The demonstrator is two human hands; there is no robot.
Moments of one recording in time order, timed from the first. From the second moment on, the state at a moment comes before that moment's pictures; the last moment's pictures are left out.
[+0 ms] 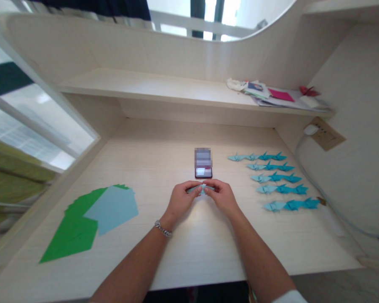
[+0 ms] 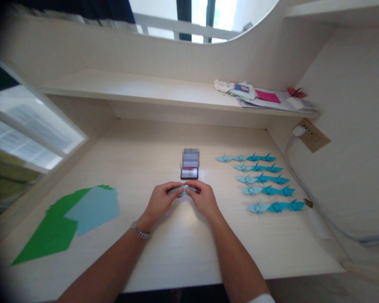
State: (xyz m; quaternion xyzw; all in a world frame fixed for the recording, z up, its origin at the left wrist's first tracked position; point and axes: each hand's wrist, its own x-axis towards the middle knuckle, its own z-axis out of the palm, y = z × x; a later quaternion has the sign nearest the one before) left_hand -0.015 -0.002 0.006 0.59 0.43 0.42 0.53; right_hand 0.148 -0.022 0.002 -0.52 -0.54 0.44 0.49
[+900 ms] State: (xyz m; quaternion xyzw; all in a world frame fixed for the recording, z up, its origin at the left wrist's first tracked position) left_hand -0.017 -0.001 0.006 0.62 0.44 0.43 0.49; right_hand 0.143 -0.025 0.002 -0.53 -0.56 0.37 0.51
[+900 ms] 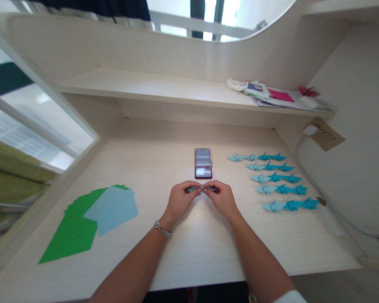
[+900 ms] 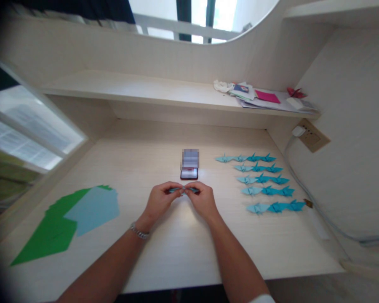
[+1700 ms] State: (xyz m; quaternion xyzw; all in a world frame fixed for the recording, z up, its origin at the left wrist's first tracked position) left_hand -0.024 0.002 0.010 0.66 0.40 0.36 0.54; right_hand 0.153 -0.027 0.010 -0.49 -0.52 0.52 0.47
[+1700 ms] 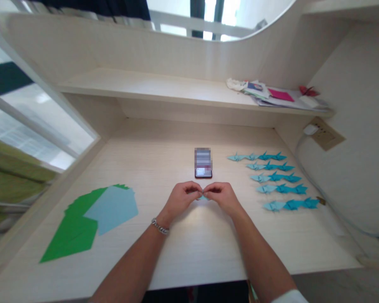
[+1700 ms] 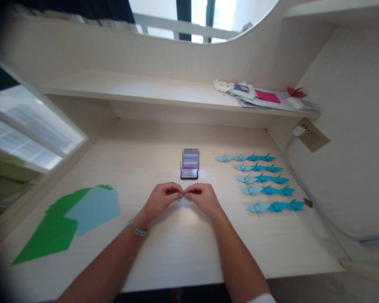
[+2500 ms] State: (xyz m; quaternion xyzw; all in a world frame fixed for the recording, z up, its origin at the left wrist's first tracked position) left_hand -0.022 0.004 0.004 0.63 0.39 0.38 0.56; right_hand 0.145 -0.024 0.001 -0.54 -0.50 0.46 0.49
